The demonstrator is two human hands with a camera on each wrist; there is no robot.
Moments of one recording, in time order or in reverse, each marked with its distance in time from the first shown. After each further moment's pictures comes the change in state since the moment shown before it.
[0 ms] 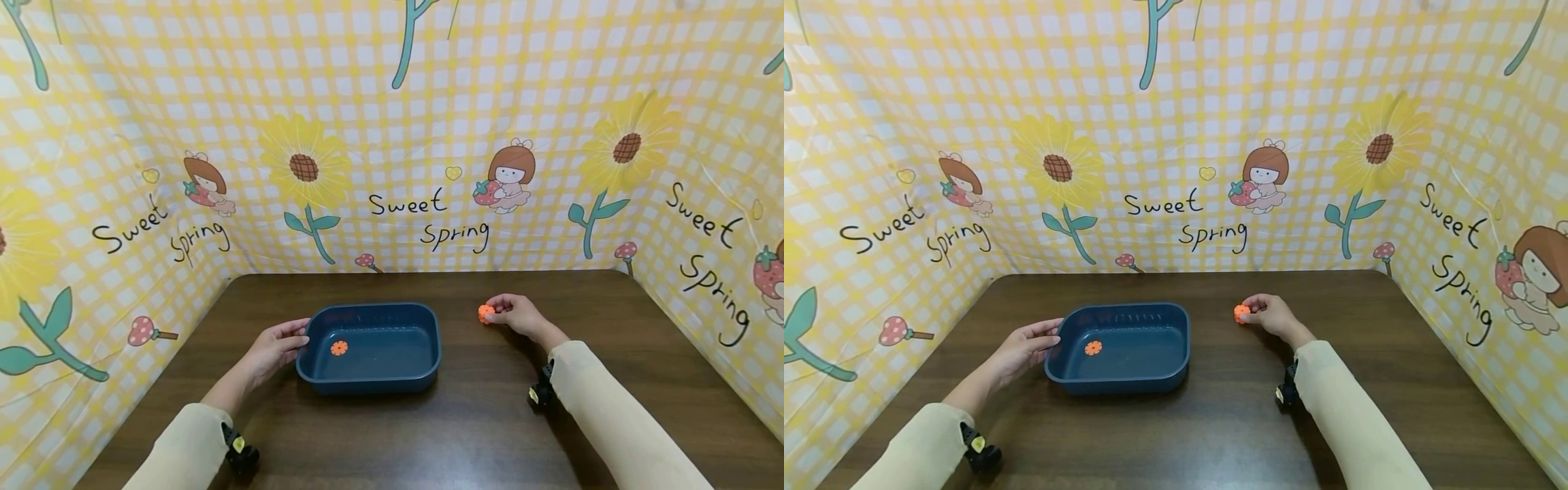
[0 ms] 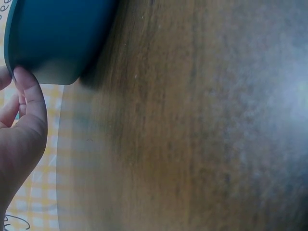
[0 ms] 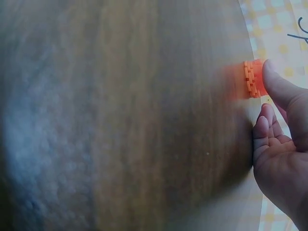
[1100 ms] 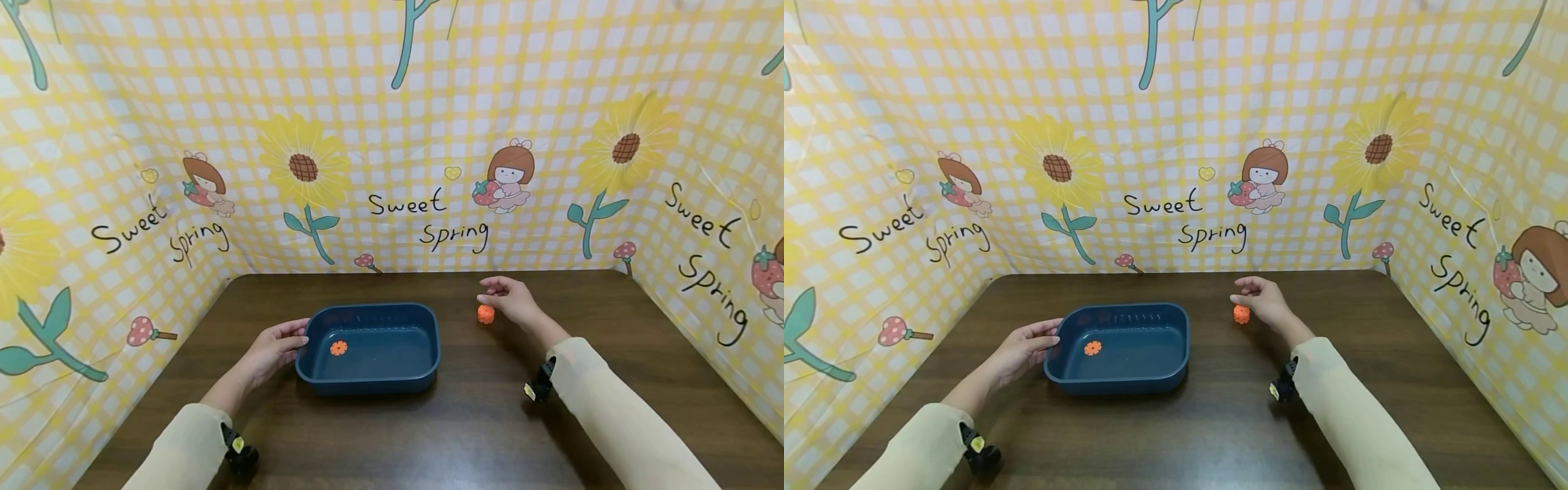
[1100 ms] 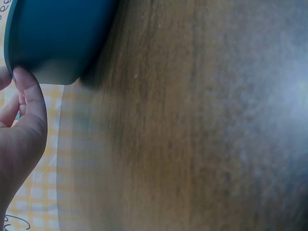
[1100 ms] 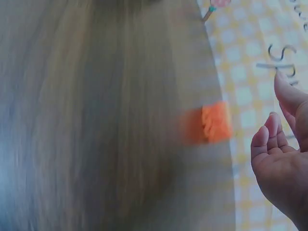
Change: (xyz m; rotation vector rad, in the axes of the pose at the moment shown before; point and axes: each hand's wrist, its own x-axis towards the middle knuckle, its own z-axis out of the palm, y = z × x) left_hand 0.000 0.002 0.000 -0.001 -0.006 -0.014; right_hand 0.001 -0.041 0.004 0.075 0.109 -0.030
